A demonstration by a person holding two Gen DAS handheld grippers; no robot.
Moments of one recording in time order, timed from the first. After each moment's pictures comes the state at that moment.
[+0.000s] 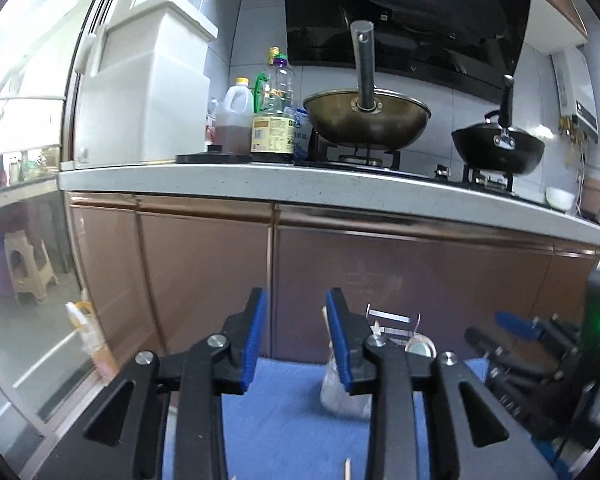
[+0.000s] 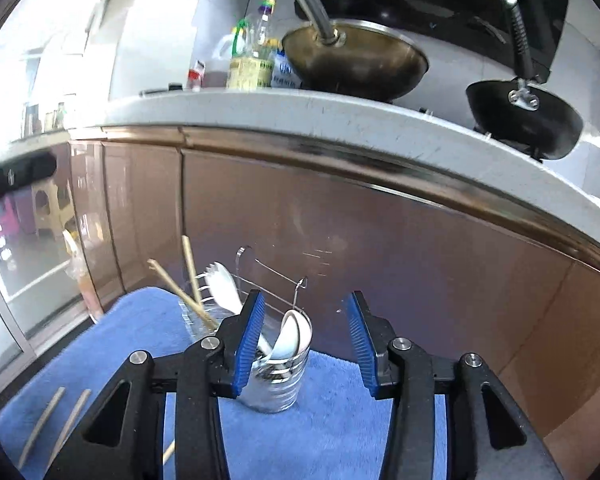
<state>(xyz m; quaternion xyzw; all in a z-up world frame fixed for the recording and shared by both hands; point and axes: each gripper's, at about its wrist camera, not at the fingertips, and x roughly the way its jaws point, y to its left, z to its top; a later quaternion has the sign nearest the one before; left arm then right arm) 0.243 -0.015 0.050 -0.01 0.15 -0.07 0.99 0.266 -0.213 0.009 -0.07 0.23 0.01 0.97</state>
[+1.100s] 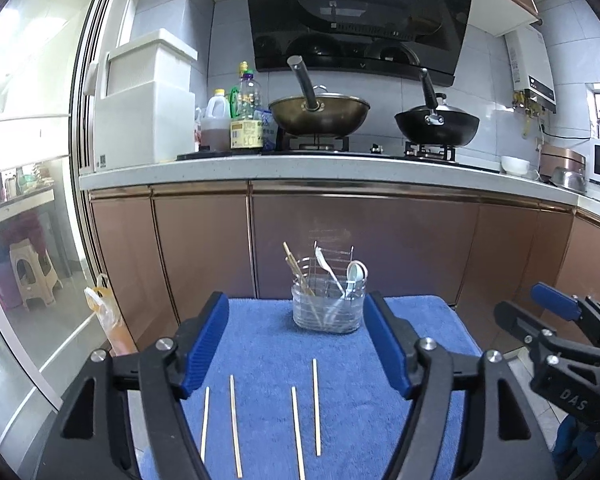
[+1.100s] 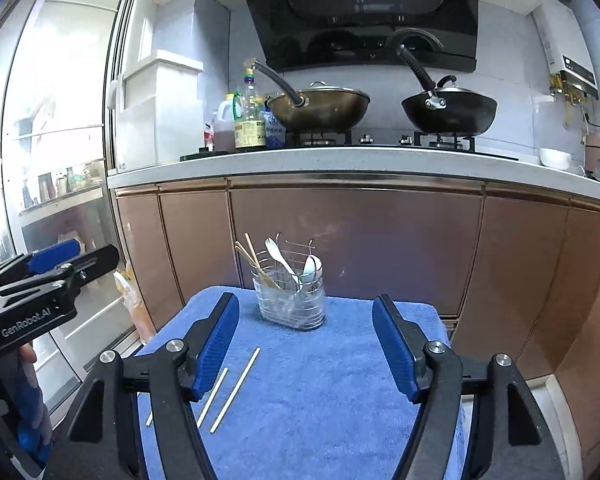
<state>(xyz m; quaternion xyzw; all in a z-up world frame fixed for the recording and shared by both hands) 0.065 -0.025 0.049 0.02 0.17 -0.10 0.98 0.038 -0.219 0.041 0.03 0.18 0.01 0.98</state>
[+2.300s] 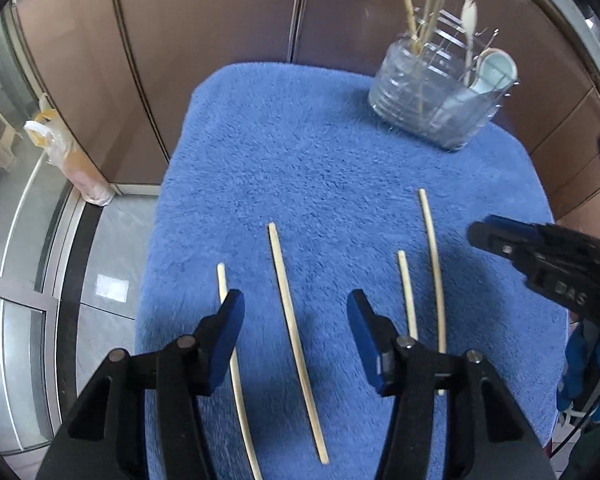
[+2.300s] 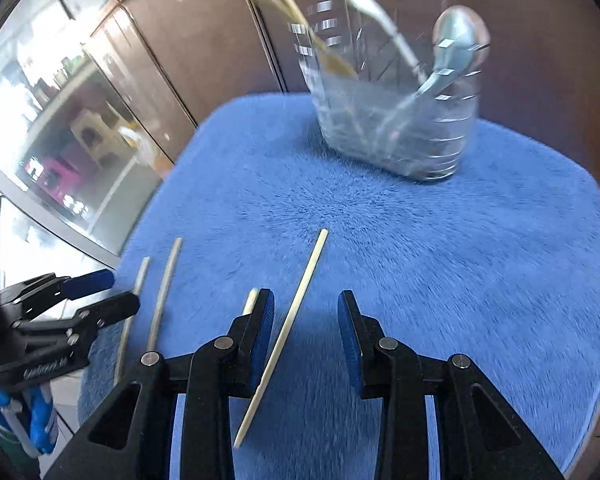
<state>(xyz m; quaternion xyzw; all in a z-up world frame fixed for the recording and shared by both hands) 0.272 0.051 -0.142 0.01 0.56 -0.12 0.82 0.288 -0.149 -0.135 0.06 0.55 0.11 0.82</state>
